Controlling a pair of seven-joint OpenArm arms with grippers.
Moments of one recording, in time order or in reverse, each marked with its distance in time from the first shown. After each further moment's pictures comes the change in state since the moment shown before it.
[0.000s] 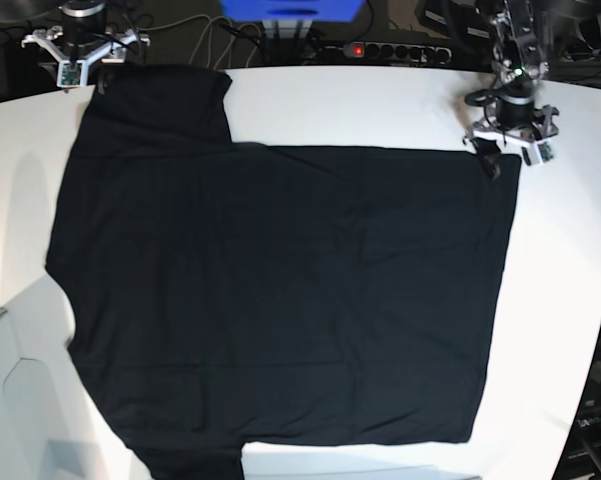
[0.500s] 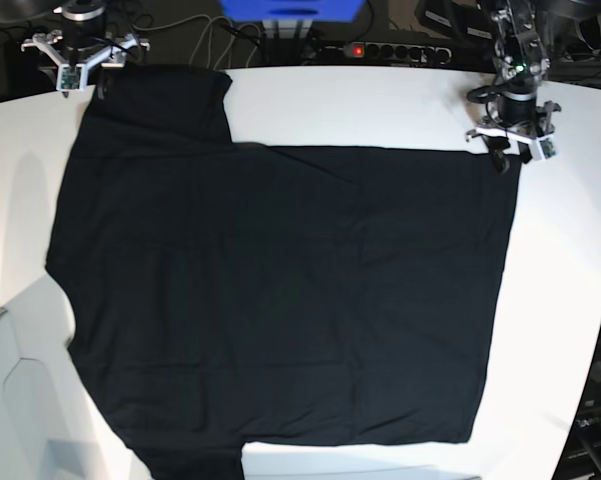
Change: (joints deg) left arm 0.0 -0.3 0.2 0.0 0.0 0.3 0.2; right arm 0.9 0.0 0.0 0.0 0.0 0.0 0.2
